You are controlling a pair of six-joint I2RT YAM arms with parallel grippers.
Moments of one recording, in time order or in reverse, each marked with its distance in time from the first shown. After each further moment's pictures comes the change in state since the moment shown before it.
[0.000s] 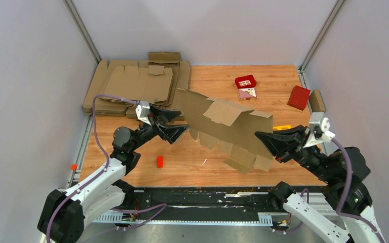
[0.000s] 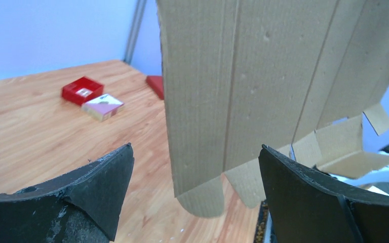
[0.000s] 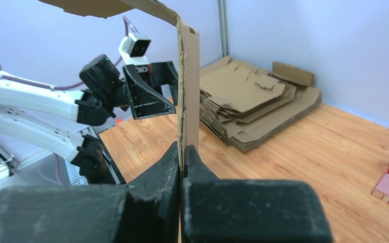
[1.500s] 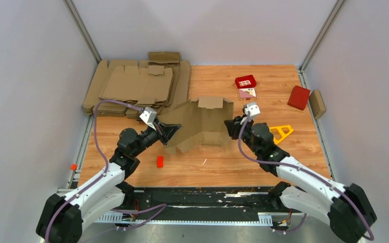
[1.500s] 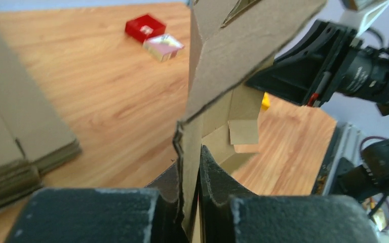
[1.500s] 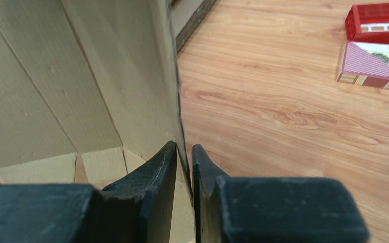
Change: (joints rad) left arm -0.008 -0.068 -0.063 -0.214 -0.118 0.154; right arm 0.000 0.516 -0.533 0.705 0.400 0.045
